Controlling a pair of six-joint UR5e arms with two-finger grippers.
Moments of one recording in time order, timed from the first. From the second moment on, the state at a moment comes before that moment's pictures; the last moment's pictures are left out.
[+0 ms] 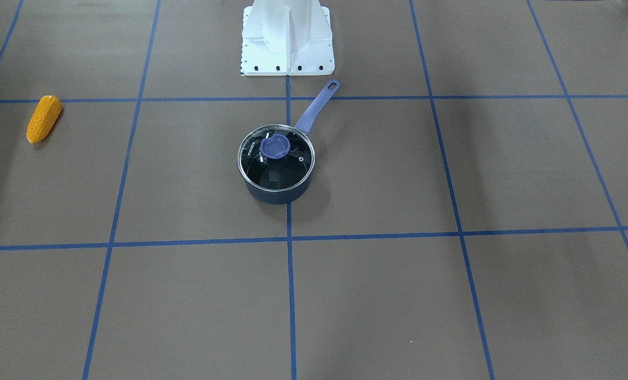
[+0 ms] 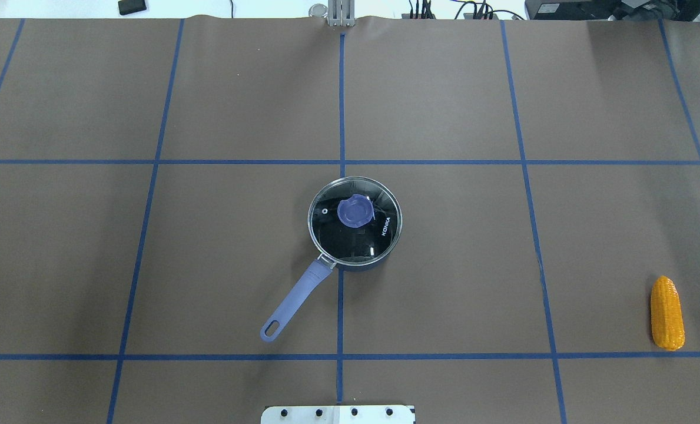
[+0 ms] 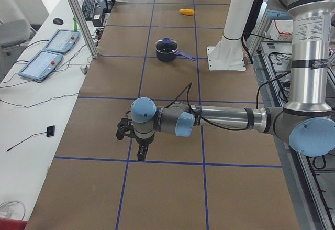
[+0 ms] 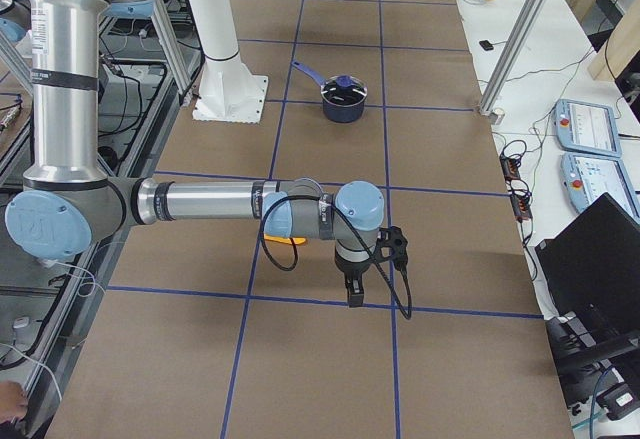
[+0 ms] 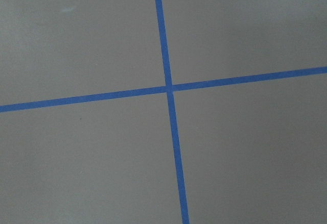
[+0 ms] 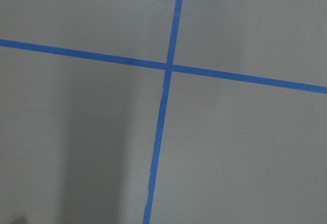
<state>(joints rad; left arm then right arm) -1.53 -1.51 -1.67 -1.71 -2.36 -0.02 1.57 -1.65 1.71 -1.60 2.31 -0.12</state>
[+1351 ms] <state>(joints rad) -1.53 -1.54 -1.72 -1.88 -2.36 -0.03 1.57 -1.57 1.75 -1.56 2.32 -0.11</state>
